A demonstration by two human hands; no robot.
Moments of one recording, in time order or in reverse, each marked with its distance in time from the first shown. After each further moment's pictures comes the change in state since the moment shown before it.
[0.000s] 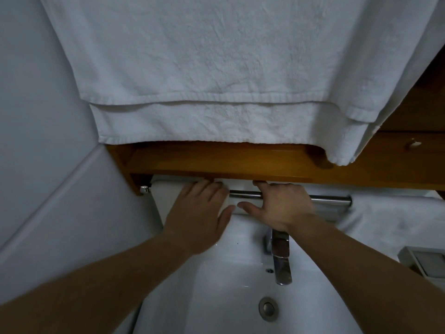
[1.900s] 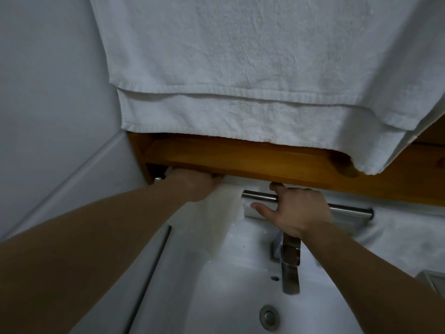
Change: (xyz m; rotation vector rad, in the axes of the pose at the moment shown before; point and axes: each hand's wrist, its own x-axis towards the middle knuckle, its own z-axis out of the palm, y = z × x) left_hand 0.059 -0.053 -0.018 0.156 -0.650 -0.245; right_hand 0.001 -0.004 -0.004 -0.040 -0.019 0.003
